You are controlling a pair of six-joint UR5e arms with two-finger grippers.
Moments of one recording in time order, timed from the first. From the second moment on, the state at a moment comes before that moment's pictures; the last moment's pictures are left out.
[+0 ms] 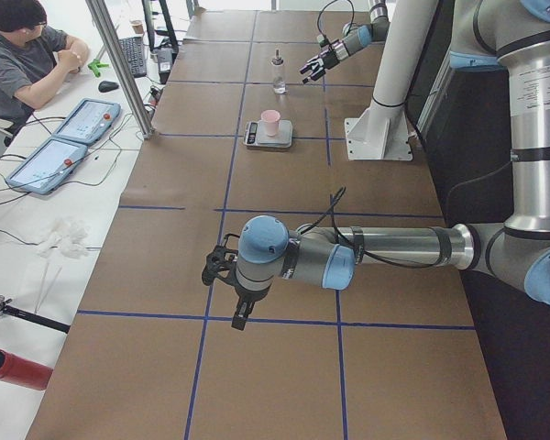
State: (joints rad) left arm -1.62 -1.41 -1.72 -1.80 -2.36 0.14; right arm -0.06 -1.55 2.12 -1.15 0.54 1.46
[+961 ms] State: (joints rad) left arm -1.61 -1.41 -1.72 -1.79 -2.36 0.14; right arm 0.54 -1.22 2.13 -1.57 1.24 1.00
